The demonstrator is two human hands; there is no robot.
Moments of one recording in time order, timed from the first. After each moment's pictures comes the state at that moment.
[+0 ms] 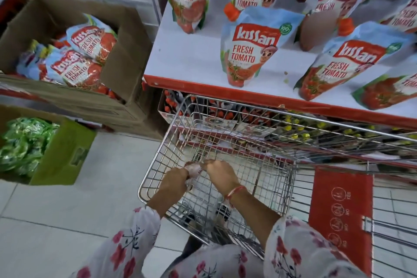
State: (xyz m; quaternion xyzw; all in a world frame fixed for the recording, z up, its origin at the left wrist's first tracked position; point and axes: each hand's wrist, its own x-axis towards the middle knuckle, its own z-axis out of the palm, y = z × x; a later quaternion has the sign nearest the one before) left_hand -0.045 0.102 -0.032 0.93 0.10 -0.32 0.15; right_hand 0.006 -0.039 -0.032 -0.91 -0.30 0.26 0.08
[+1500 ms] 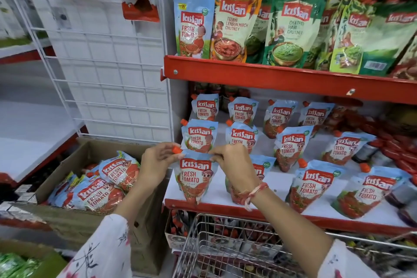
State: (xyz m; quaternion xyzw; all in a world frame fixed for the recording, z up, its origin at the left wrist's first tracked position) left_hand 0.126 0.216 0.226 0.78 0.08 0.16 0.60; right_hand 0.157 0.019 0.255 -0.93 -0.26 -0.12 0.24
